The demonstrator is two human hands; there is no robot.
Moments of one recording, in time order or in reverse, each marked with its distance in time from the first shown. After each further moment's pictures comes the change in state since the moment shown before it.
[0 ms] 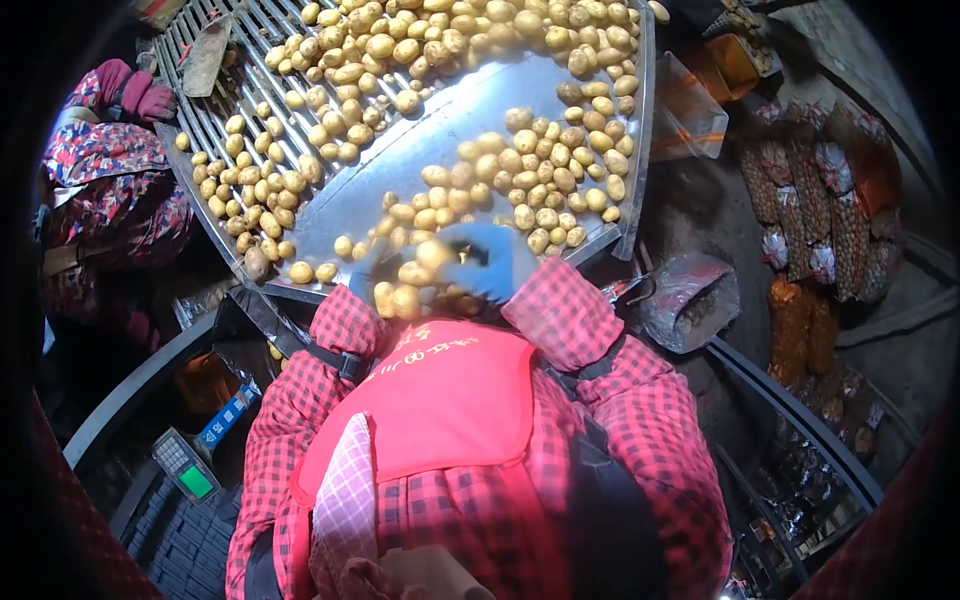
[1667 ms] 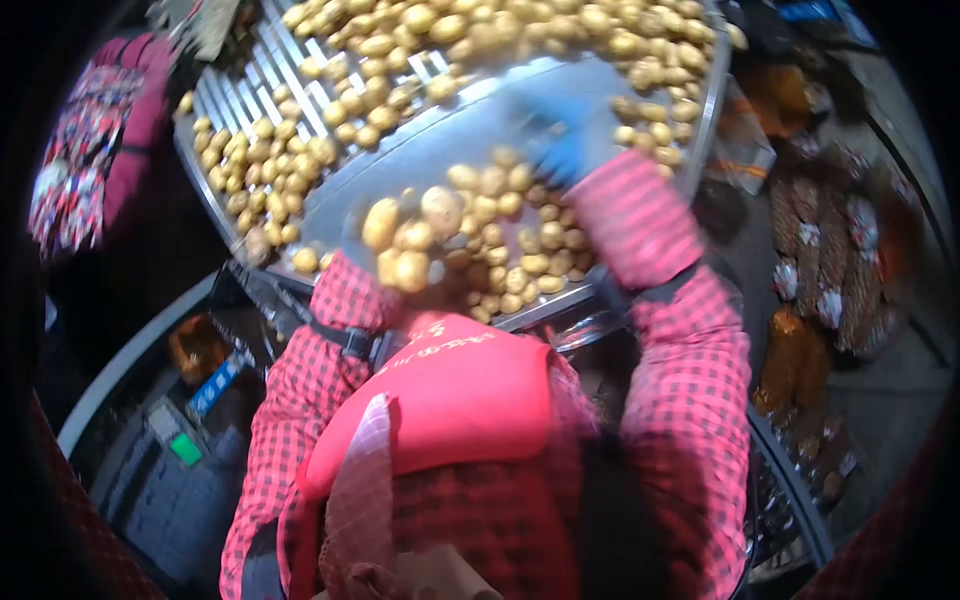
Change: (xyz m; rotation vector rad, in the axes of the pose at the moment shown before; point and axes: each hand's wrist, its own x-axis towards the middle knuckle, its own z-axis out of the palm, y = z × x) left_hand 0.033 0.052 0.024 0.131 0.033 0.339; right_hand 0.170 -0.004 -0.123 -0.542 0.008 0.065
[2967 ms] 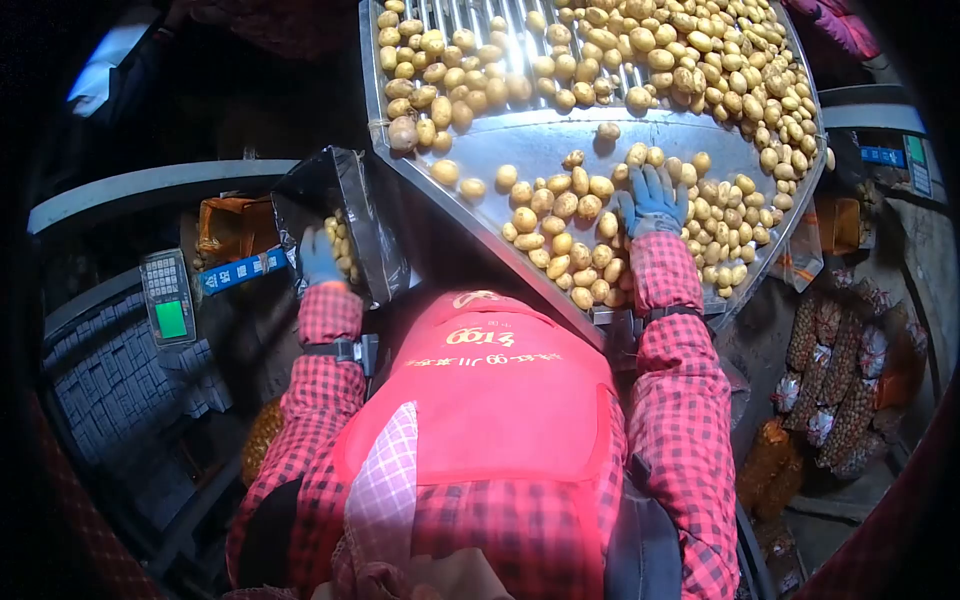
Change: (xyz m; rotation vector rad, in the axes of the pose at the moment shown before) left_hand -0.299 0.044 -0.353 0.333 1.207 0.711; right_hand -0.025 0.046 0.178 -1.038 0.387 -0.368
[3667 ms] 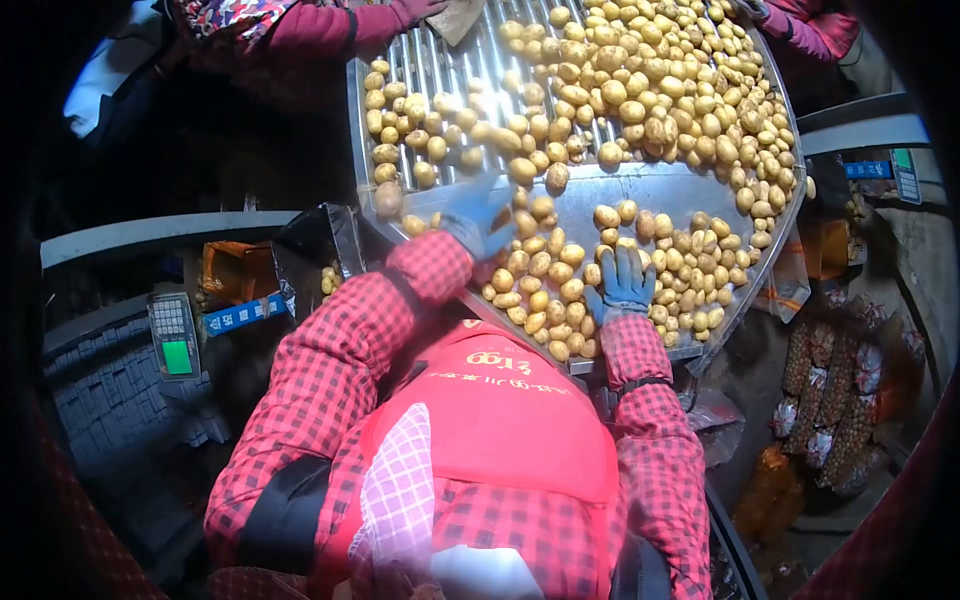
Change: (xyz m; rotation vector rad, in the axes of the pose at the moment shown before) left_hand -0.115 0.064 0.334 1.061 -0.700 1.318; right_hand -0.053 -0.007 -0.008 0.172 0.056 -0.022
